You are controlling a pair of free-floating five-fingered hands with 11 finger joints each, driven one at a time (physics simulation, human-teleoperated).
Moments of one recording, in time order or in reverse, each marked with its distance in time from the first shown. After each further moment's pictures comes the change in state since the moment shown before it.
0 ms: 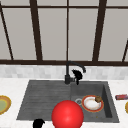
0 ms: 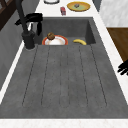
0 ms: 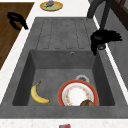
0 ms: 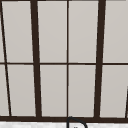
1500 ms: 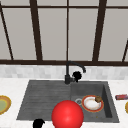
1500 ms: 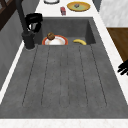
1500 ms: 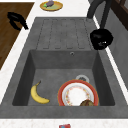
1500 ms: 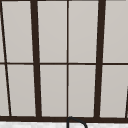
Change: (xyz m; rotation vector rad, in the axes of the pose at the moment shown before) left hand 0.000 0.000 0.000 0.000 0.000 0.000; right hand 0.013 -0.002 -0.002 0.032 0.049 0.083
